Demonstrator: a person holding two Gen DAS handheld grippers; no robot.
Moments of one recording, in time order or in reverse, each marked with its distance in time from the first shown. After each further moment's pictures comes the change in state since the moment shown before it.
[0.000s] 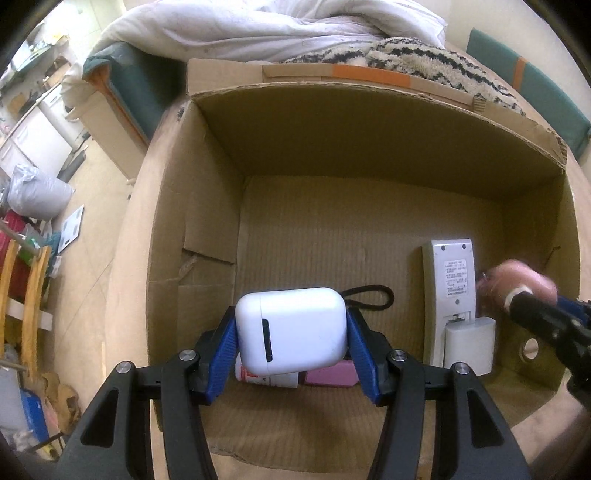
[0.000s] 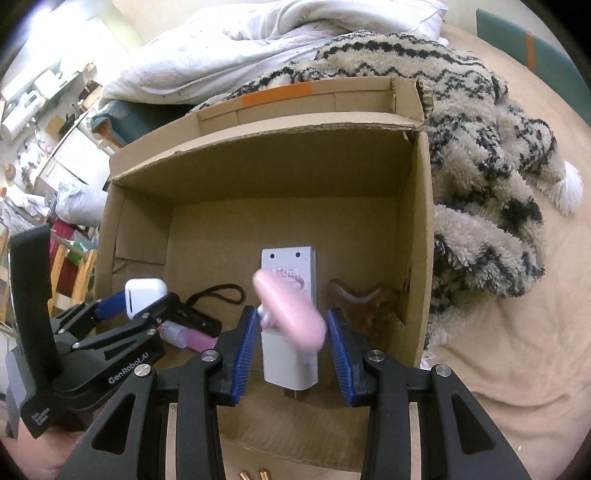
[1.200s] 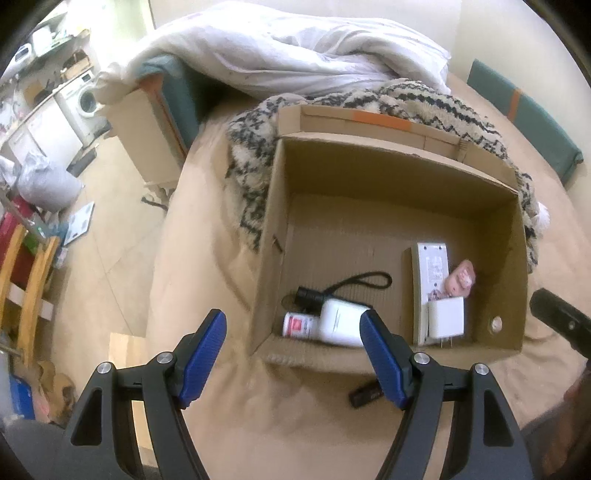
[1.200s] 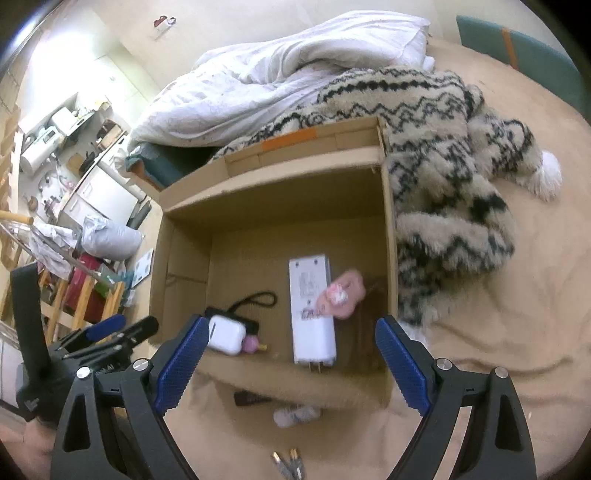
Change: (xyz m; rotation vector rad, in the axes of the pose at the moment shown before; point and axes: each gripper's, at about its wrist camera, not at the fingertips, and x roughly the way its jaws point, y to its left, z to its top) left arm -0.085 0.050 -0.034 -0.067 -0.077 -0.030; right arm -0.068 -0.006 -0.037 0.073 -0.125 0.104
